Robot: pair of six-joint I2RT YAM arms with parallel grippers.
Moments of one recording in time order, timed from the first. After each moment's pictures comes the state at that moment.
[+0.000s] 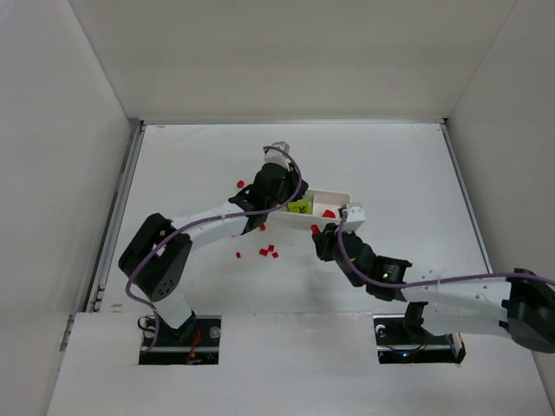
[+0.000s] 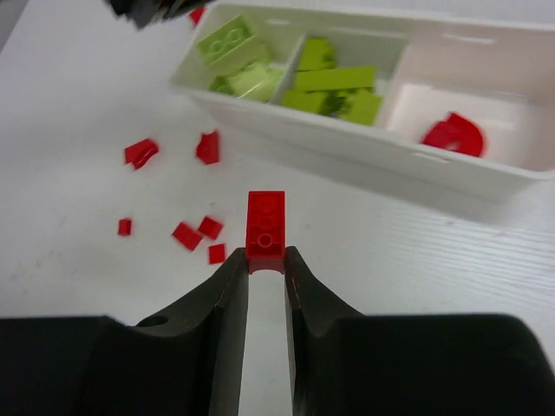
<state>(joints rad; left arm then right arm) -0.72 1.62 0.99 0.27 -0.12 -0.66 1.14 1.10 0.52 0.17 0.67 0.62</state>
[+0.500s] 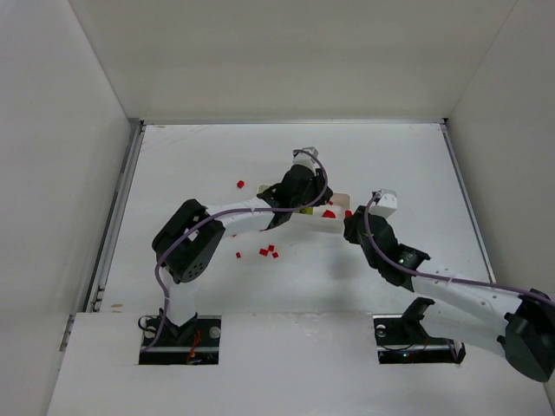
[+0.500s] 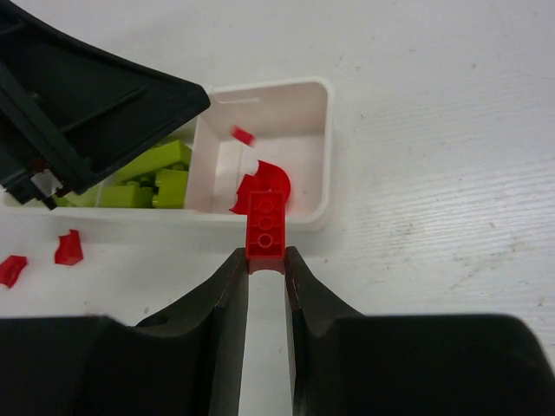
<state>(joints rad) -0.81 1.88 1.19 0.26 -0.07 -0.67 0.78 0.96 0.47 0.04 0.62 0.65</state>
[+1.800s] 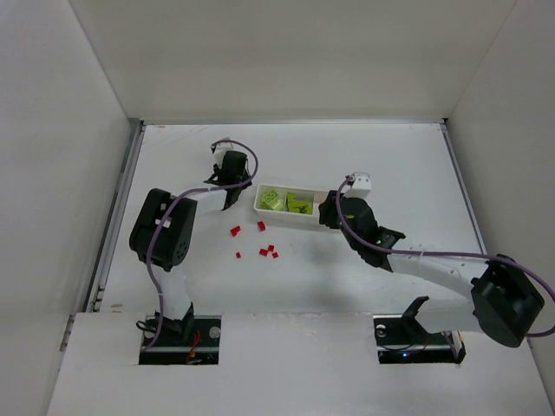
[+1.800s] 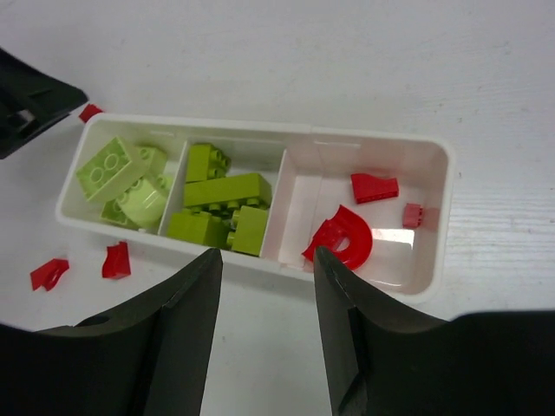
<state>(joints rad) -0.37 1.86 1.05 0.15 -0.36 -0.59 0.76 1.27 0.64 0.20 0.51 0.54</state>
